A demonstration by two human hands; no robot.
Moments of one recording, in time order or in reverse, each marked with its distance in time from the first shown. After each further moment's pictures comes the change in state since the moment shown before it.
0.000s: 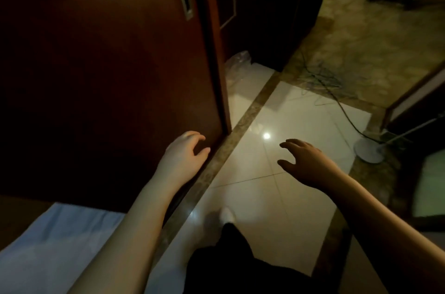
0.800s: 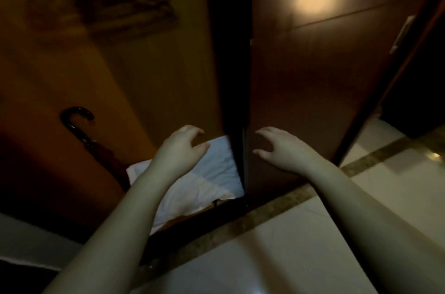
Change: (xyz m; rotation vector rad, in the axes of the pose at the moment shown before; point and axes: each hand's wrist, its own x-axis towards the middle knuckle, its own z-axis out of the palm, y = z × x) left_hand -0.432 -0.304 -0.176 -0.013 0.477 -0.373; right_hand -0.188 -0.498 0.103 -0.123 0.018 -0.753
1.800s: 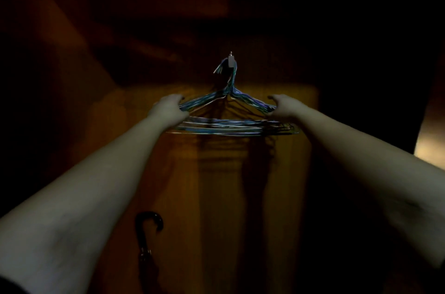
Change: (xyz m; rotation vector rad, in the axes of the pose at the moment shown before) left_hand 0.245 -0.177 -0.372 0.317 0.601 -0.297; right_hand 0.410 -0.242 -0.278 -0.050 0.423 -0.241
